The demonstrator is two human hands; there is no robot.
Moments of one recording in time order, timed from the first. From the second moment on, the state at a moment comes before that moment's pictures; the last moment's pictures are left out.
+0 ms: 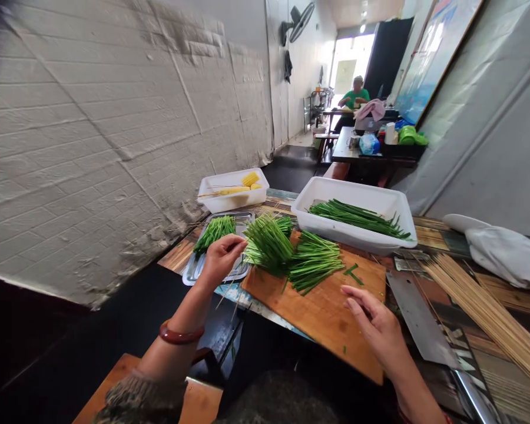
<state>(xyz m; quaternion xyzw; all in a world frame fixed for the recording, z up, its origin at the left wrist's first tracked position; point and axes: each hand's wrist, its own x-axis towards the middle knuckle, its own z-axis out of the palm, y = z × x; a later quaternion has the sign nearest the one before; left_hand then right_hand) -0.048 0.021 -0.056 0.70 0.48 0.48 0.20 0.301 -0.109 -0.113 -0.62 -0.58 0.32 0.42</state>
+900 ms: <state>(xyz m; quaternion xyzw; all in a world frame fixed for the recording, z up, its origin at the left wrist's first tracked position) 0.140 -0.088 -0.034 0.54 0.30 0.38 0.69 0.282 -0.145 -0.042 -0.57 -0.59 0.12 0.57</state>
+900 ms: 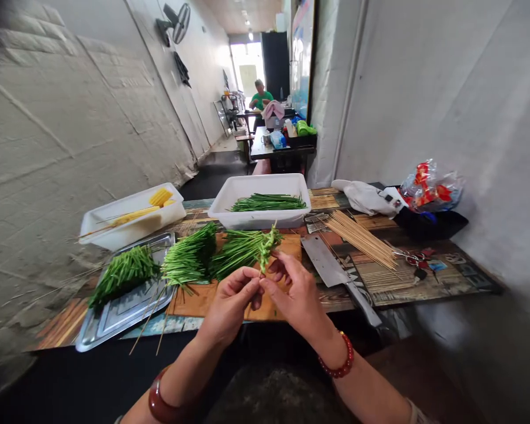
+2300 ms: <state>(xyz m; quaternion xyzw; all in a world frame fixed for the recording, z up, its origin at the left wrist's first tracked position) 0.112 -0.043 -0.072 0.65 0.28 0.19 0.68 0.301 -0.153 -0.092 -0.58 -0.44 0.50 0.47</state>
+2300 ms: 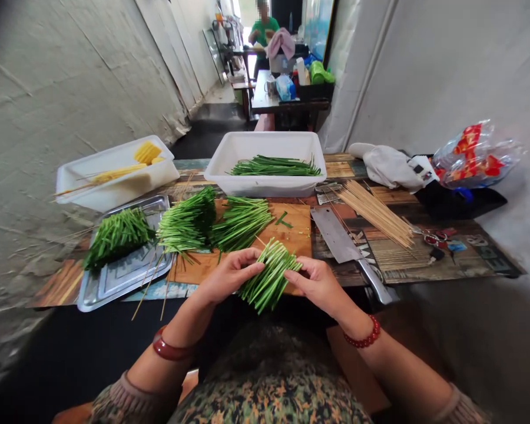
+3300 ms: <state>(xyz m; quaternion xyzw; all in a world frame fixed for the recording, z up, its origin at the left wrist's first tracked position) 0.135 -0.025 -0.074 0.71 0.32 0.13 0.62 0.310 -0.149 -0.109 -0.53 -0.43 0.53 0.50</state>
